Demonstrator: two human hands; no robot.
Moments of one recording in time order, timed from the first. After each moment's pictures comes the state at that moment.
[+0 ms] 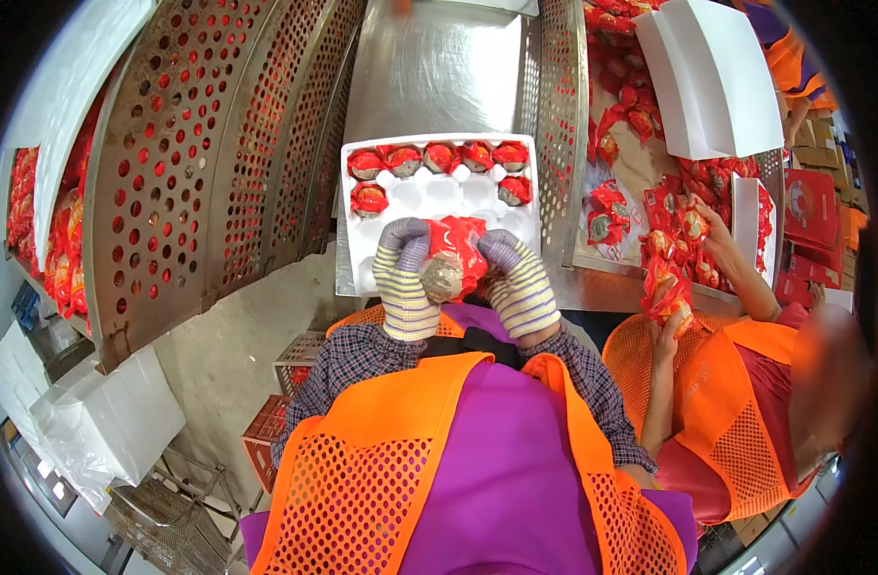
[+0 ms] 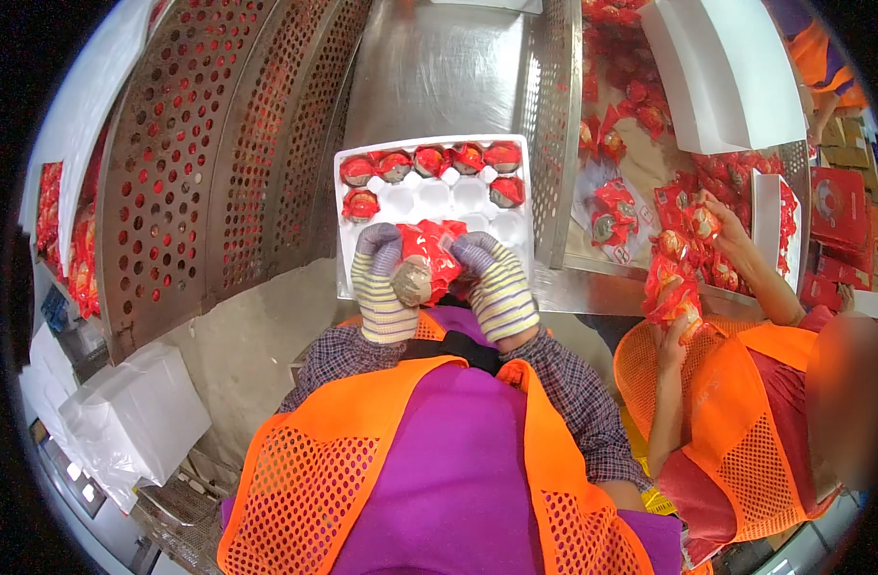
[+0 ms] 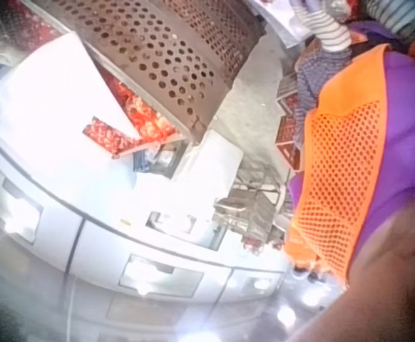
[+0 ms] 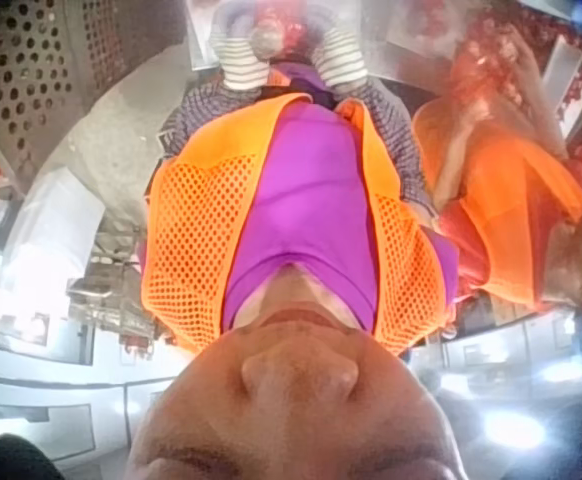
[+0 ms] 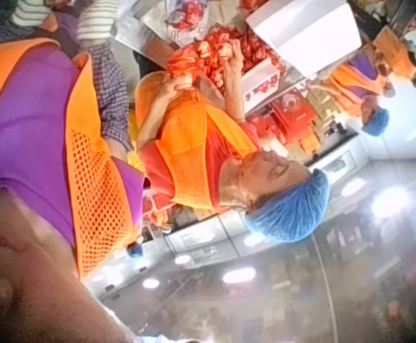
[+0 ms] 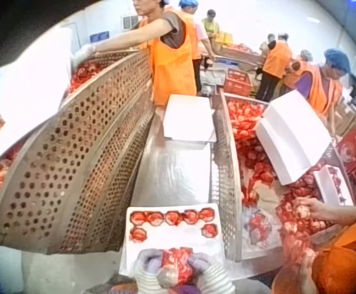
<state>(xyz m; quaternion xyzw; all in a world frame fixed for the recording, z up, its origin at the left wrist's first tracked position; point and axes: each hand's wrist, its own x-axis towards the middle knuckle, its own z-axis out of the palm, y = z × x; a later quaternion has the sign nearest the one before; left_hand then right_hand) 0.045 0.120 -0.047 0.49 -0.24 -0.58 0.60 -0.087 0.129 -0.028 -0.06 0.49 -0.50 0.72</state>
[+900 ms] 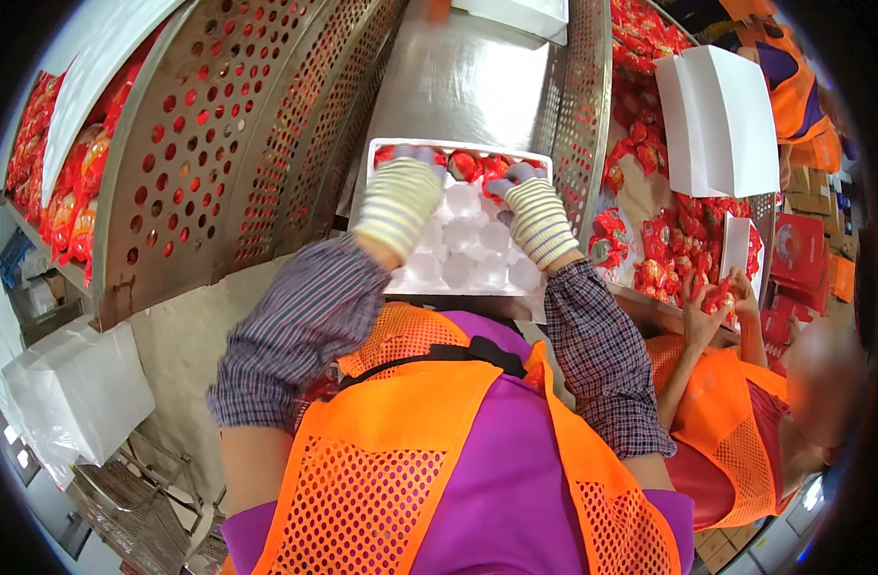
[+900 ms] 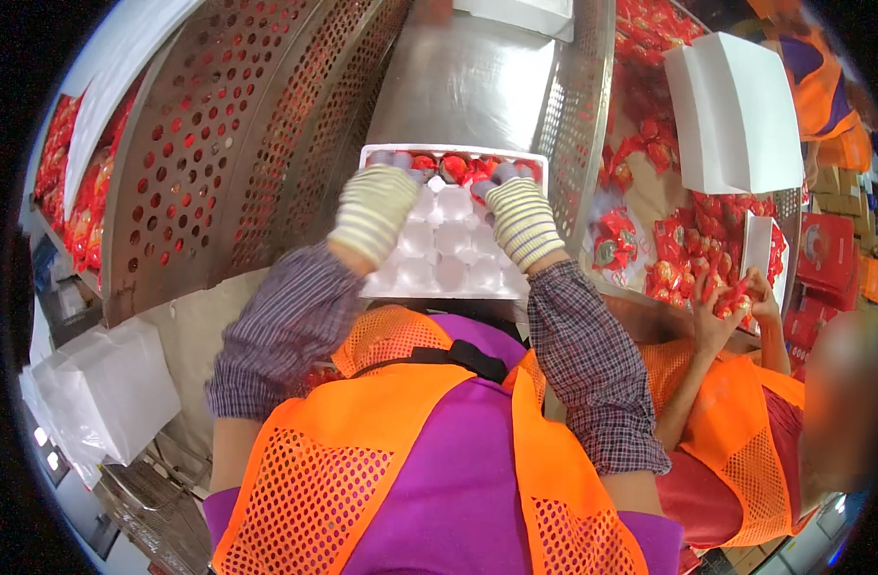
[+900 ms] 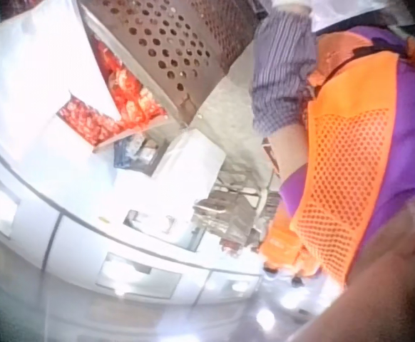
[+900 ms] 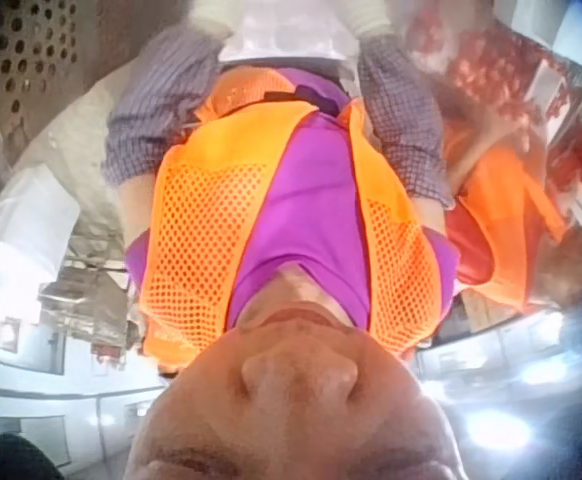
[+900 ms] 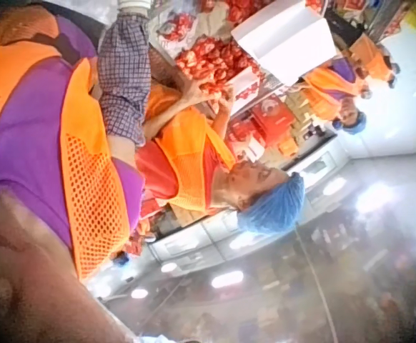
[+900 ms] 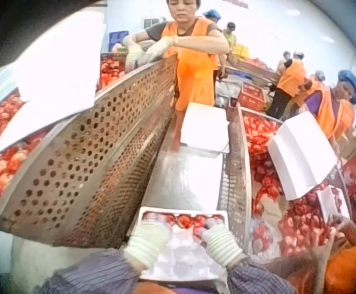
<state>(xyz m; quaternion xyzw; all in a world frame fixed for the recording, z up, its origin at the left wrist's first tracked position) 0.089 0.021 -0.027 0.54 -0.84 -0.03 -0.06 -0.115 0.035 -0.048 -0.83 0.54 -0.05 0.14</state>
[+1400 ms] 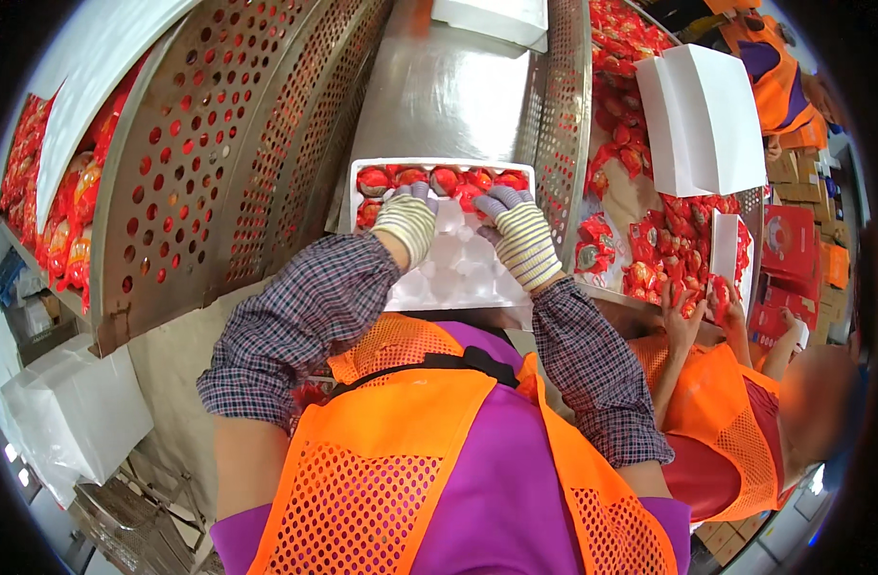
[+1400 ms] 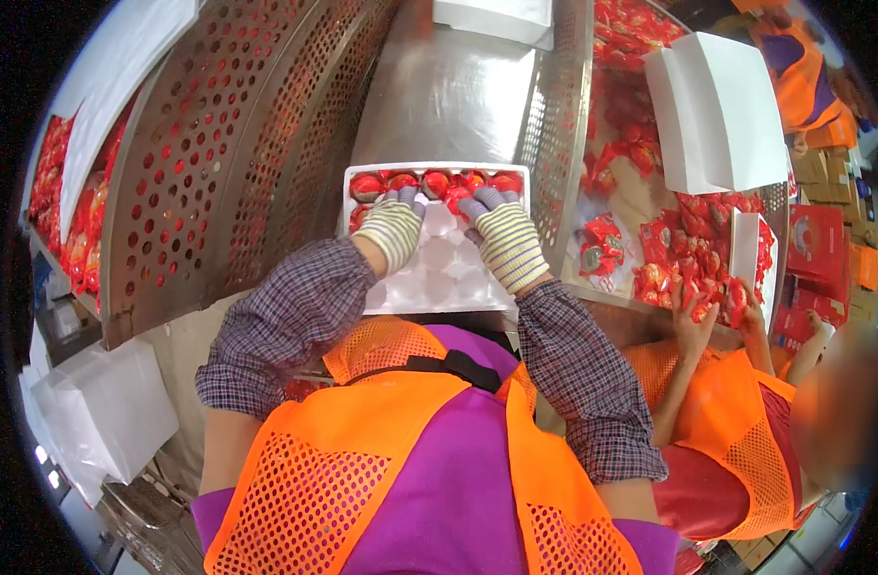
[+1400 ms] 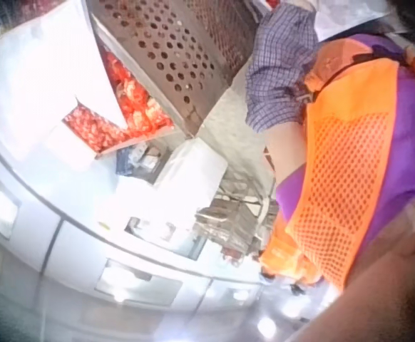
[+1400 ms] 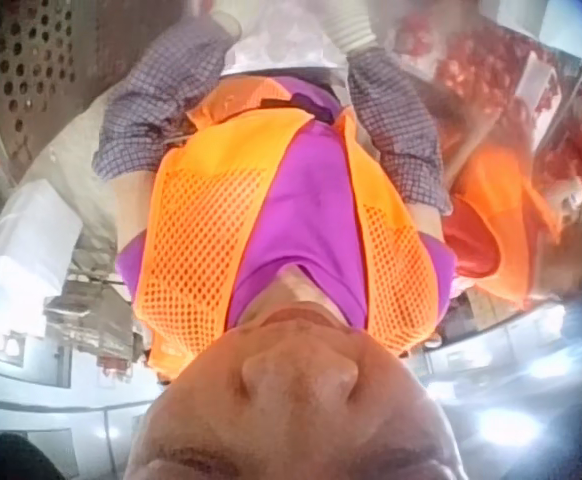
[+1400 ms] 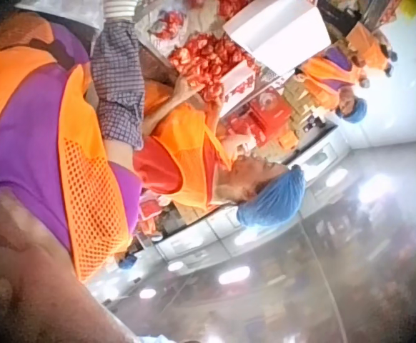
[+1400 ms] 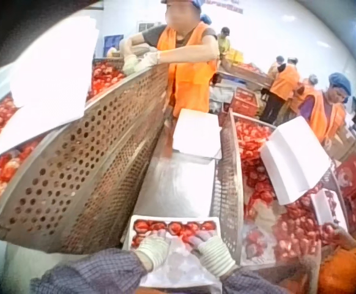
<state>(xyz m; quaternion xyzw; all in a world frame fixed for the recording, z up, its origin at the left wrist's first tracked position) 0.077 0.026 -0.098 0.47 -0.88 -0.10 -0.07 -0.118 0.048 -0.051 -0.83 0.52 -0.14 0.14</state>
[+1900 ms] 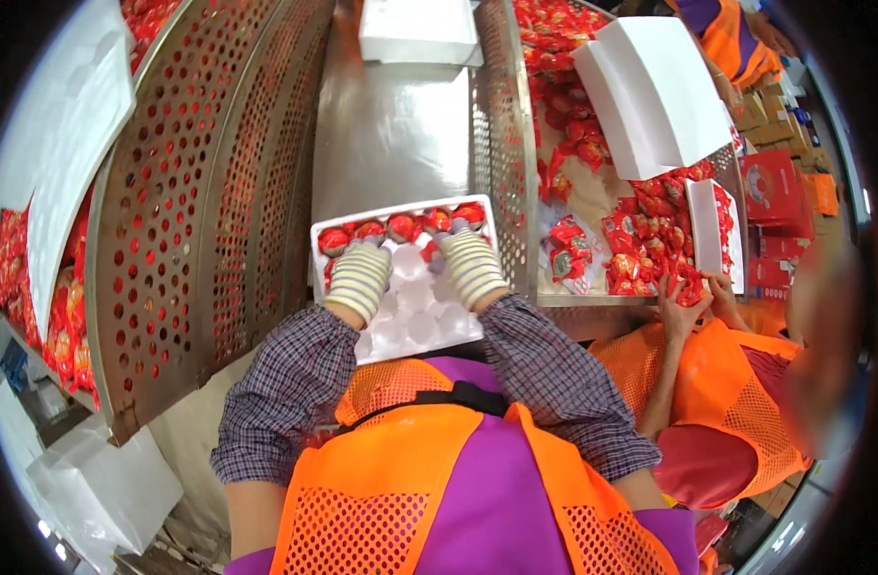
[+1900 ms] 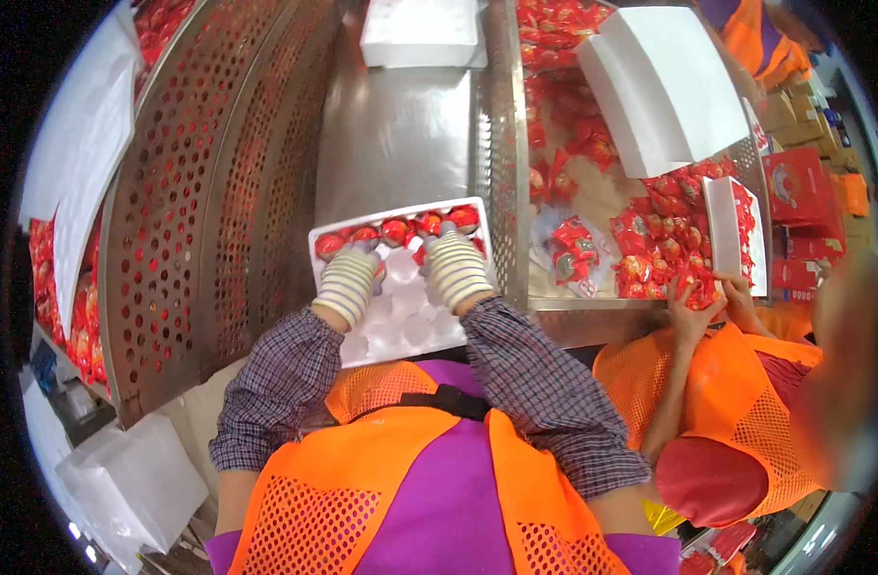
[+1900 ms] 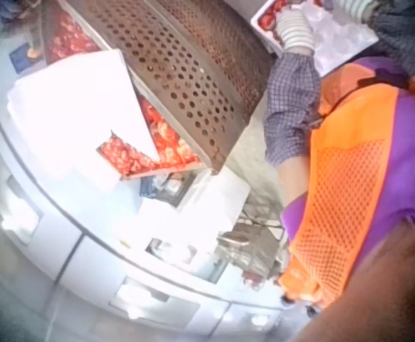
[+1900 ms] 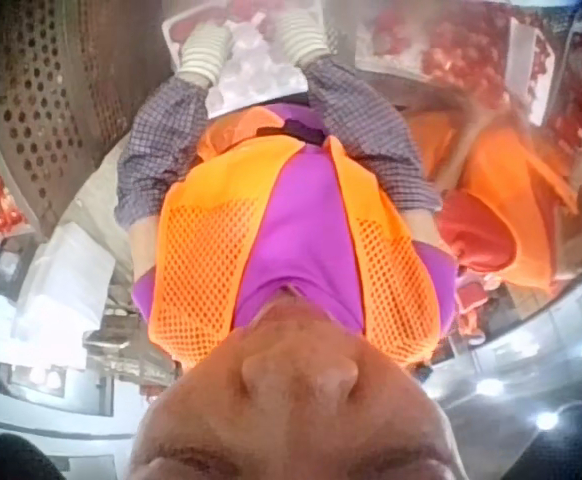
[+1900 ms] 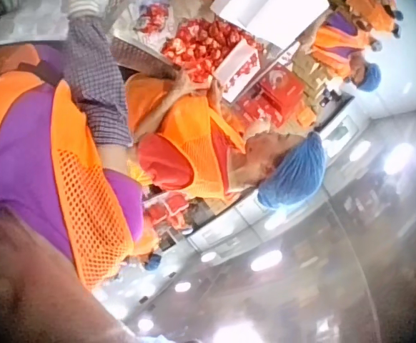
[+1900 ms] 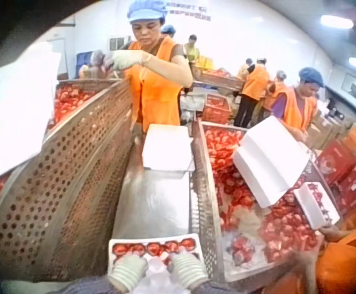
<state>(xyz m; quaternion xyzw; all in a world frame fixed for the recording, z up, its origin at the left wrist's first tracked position) 0.083 0.010 -0.100 0.47 -0.86 -0.15 -0.13 -0.108 0.039 -0.118 -0.70 0.66 -0.04 0.27</state>
